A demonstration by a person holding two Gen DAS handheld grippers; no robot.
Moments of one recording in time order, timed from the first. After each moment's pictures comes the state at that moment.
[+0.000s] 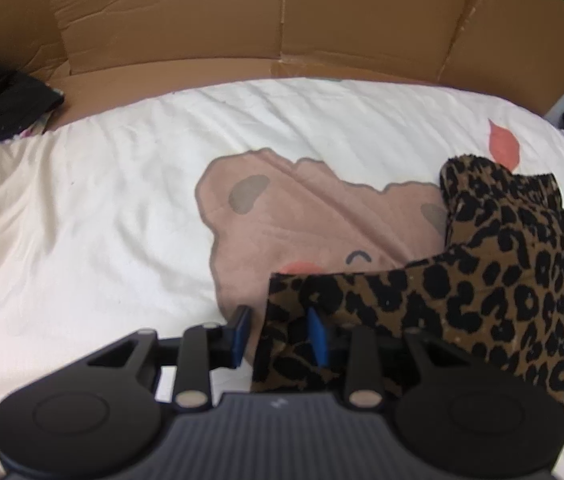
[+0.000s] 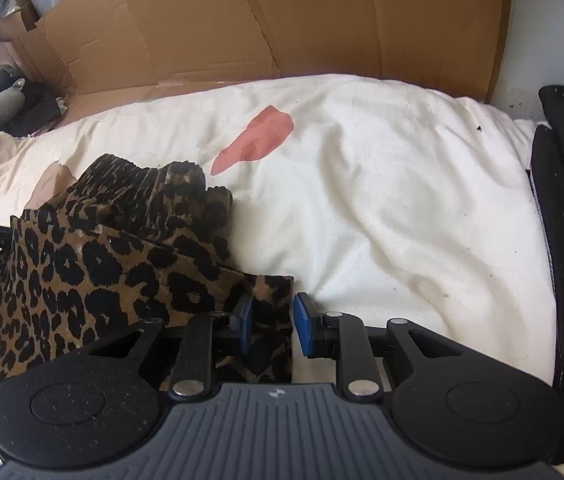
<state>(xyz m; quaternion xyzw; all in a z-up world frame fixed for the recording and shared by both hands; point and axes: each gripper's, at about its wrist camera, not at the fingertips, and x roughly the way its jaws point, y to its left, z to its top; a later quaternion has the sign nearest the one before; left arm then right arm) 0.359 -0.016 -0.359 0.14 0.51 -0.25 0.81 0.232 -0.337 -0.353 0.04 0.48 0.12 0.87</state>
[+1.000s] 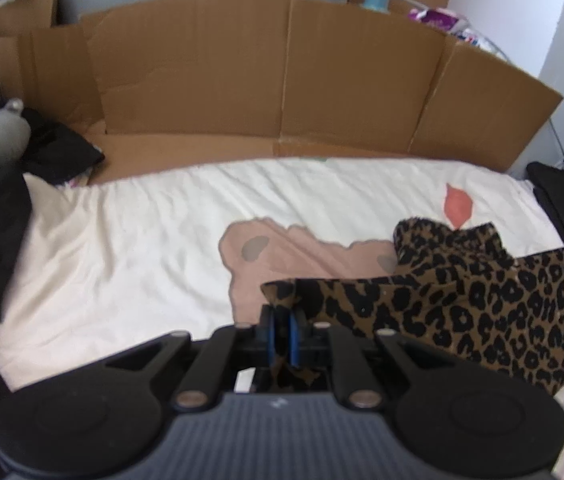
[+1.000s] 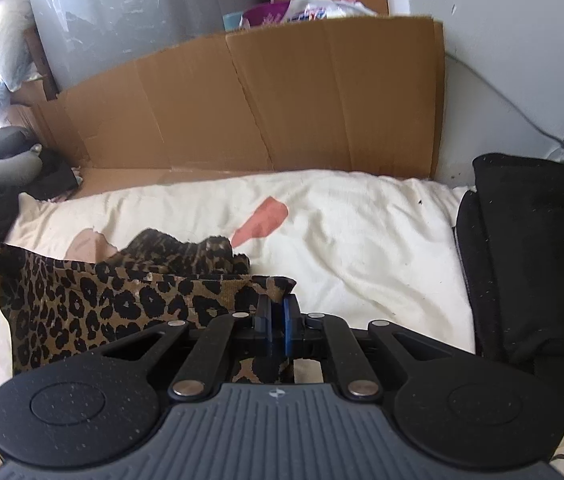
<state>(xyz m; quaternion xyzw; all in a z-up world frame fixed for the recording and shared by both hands) 0.320 0.014 -0.278 0.09 0.44 -0.25 0.86 0.166 -0.348 -0.278 0.06 0.37 0.08 0.92</state>
